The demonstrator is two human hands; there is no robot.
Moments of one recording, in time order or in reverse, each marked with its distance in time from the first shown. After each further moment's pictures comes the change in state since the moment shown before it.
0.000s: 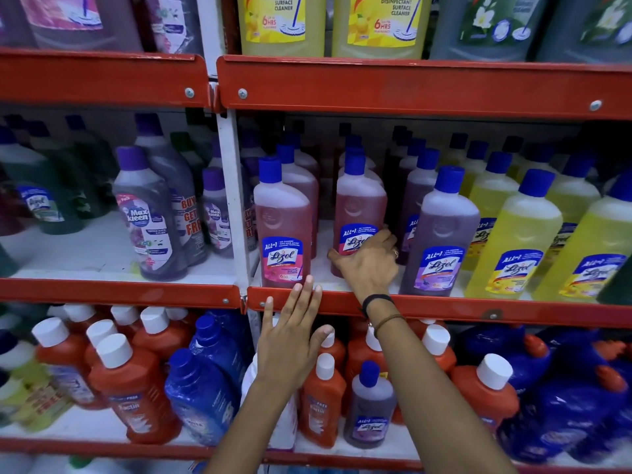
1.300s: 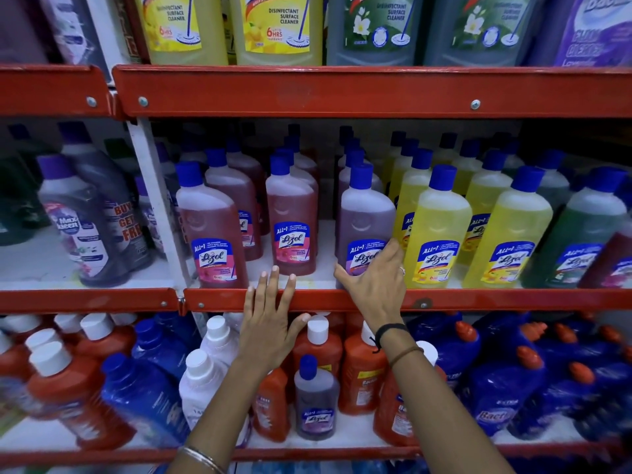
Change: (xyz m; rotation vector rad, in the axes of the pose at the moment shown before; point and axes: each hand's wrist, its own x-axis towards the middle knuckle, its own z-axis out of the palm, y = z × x) left_hand 0.033 0.063 0.015 -0.035 0.006 -0.003; right_hand 0.010 0.108 -0.069 0.063 0.121 -0.097
